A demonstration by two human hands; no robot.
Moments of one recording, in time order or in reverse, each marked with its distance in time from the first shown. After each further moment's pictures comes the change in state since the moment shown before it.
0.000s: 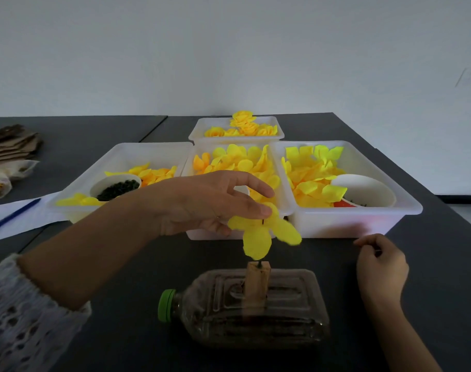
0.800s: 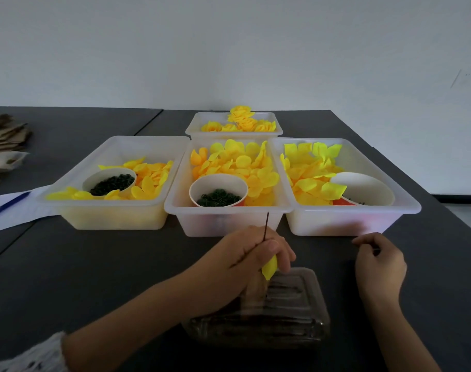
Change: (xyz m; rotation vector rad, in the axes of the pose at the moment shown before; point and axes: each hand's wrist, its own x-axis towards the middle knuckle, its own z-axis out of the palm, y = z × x) left_hand 0.014 -0.079 0.058 0.268 0.185 0.514; right_hand 0.002 0.003 0.000 -0.027 0.015 -0.019
